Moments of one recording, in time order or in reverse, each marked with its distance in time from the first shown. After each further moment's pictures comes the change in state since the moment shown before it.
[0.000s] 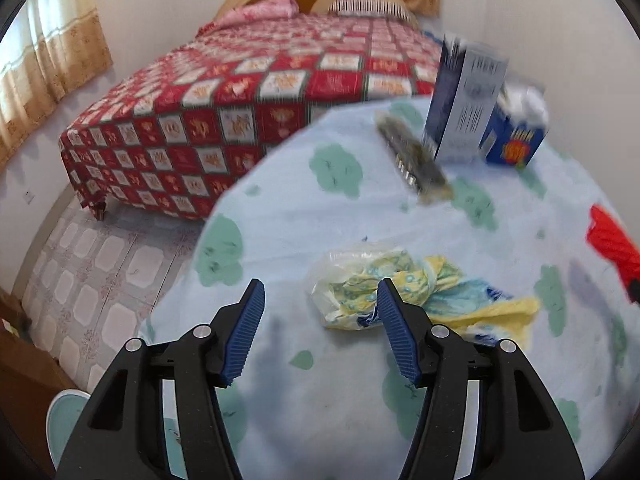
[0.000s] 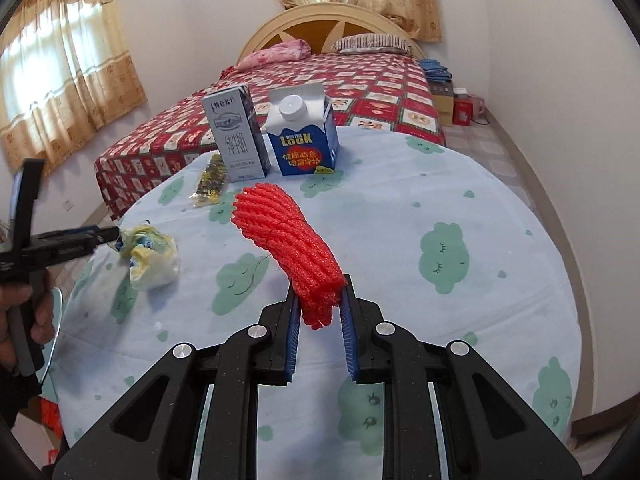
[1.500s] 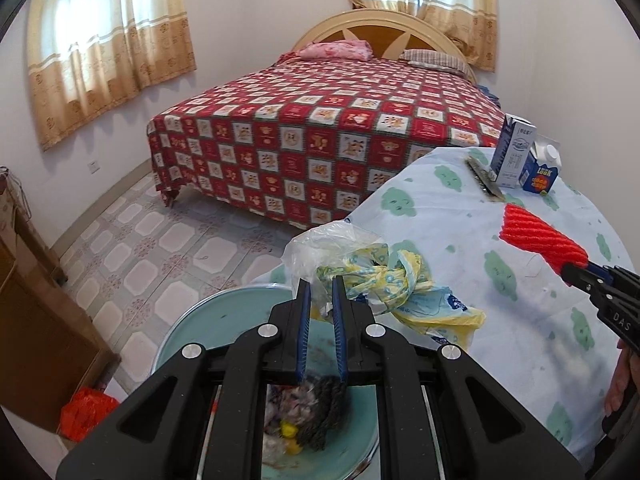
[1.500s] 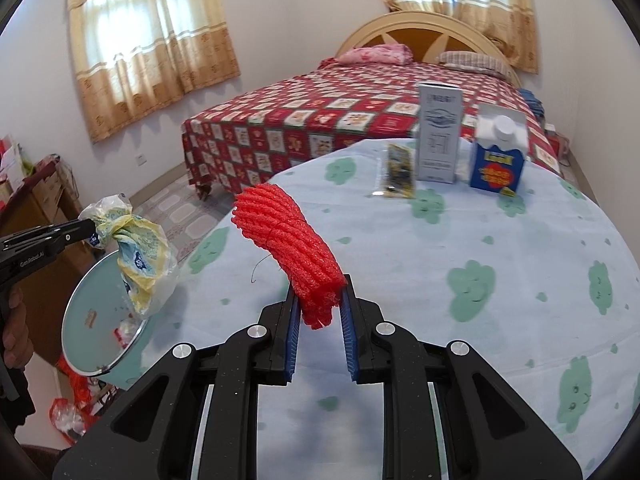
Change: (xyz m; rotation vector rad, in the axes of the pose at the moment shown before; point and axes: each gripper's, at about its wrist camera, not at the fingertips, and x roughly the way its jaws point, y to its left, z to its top) left arm -0.163 0.124 -0.114 -0.169 -0.168 0.157; right arm 0.001 0.175 -0.020 -0.228 -0.005 0.233
